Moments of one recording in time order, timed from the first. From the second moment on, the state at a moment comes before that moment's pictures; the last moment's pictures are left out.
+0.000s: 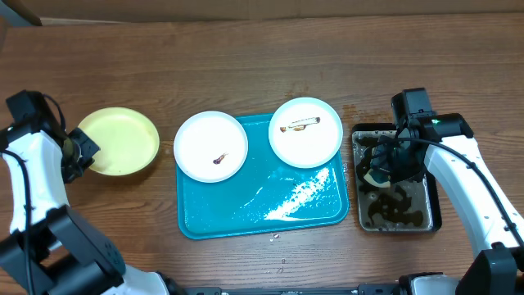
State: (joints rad) left arm 0.57 1.73 1.34 -0.97 -0.06 -0.29; right arm 0.11 1.50 1.11 -1.08 -0.02 0.49
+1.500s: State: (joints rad) left arm -0.11 1.72 1.42 -1.33 0.32 -0.02; right arm 0.01 1.78 1.04 -0.85 -0.17 0.31
